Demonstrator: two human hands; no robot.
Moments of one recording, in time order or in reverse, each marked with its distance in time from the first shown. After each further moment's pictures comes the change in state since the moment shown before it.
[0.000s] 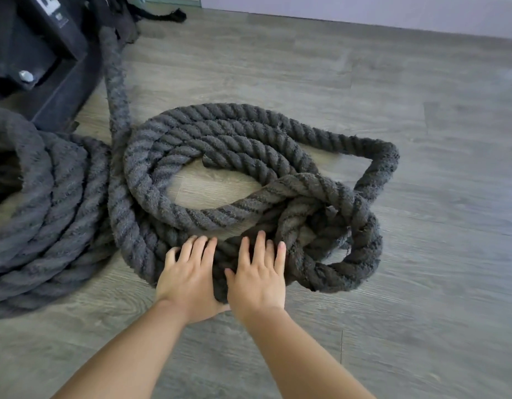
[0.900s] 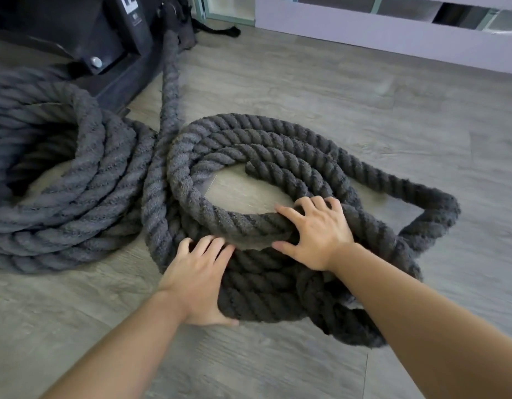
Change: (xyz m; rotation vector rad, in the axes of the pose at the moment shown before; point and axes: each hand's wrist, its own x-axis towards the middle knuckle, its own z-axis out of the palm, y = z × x) left_hand -0.026 -0.026 0.001 0.117 -0.018 0.140; right_hand 0.082 0.070 -0.055 -0.366 0.051 -0.445
